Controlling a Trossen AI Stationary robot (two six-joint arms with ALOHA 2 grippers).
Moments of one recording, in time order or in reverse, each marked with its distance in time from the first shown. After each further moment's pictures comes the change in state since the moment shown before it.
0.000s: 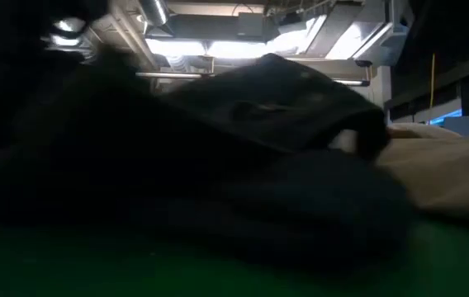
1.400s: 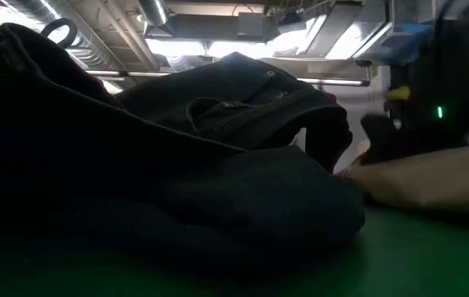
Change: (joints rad) left arm -0.238 -0.011 -0.010 -0.015 -0.185 -0.322; right arm -0.252 -0.047 -0.693 0.334 0.620 0.675
